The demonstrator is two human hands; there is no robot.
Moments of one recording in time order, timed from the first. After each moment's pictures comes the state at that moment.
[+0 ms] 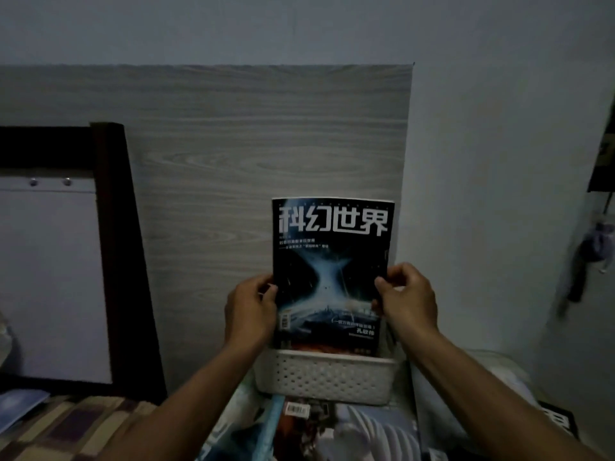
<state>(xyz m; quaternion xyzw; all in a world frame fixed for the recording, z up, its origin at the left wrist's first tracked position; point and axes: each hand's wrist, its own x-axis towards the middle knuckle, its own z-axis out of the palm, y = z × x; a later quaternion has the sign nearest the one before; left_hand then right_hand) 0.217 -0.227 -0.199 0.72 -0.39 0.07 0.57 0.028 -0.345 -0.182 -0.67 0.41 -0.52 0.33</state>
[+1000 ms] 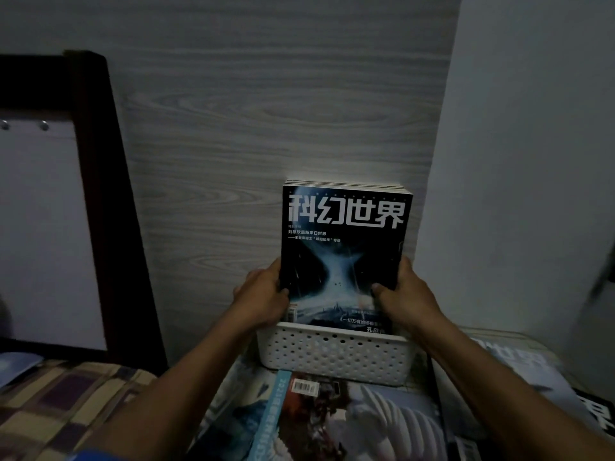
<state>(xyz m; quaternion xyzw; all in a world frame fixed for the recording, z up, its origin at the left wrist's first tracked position) 0.255 -0.249 -0.236 0.79 -0.49 -0.08 0.35 0.048 -0.373 -0.227 -0.79 0.47 -0.29 0.25</state>
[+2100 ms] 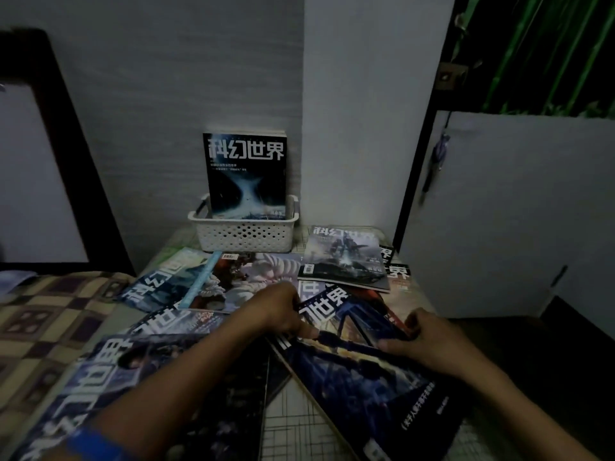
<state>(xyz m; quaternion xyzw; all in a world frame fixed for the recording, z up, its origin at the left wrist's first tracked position) -0.036 -0.097 -0.237 0.77 -0.56 -0.26 0.13 -0.294 -0.161 -0.245 -0.78 0.58 -0.02 0.23</state>
